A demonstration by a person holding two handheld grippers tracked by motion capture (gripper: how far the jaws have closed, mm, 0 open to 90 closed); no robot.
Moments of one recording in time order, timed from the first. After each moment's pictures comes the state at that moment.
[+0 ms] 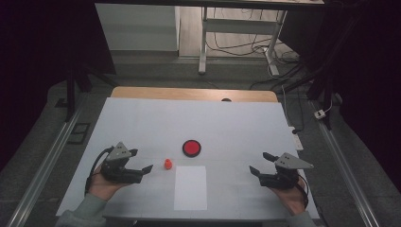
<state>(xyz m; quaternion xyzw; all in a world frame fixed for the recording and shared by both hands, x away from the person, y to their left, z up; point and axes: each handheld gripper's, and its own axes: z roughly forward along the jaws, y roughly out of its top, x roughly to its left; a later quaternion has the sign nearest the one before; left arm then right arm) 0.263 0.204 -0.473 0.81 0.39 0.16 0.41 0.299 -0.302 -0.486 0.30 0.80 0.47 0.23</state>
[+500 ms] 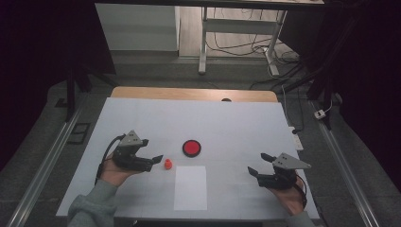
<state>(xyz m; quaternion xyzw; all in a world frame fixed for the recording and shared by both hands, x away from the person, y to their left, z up) 0.296 0.184 -0.461 0.82 0.37 0.14 0.42 0.298 -0.297 -0.487 0.30 0.80 0.47 0.22</state>
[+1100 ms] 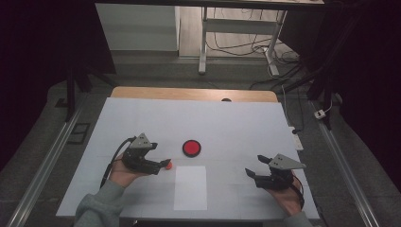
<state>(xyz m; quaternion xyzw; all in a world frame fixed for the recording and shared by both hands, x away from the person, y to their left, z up) 0.303 0.164 -0.479 0.83 0.35 0.11 0.42 0.300 -0.292 -0.496 0.30 0.81 0.45 0.22</state>
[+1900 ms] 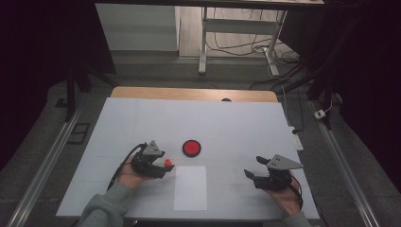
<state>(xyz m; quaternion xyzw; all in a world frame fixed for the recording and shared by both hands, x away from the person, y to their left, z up) 0.311 0.148 -0.513 0.87 0.32 0.11 0.36 0.301 -0.289 -0.501 0.29 0.82 0.45 0.21</state>
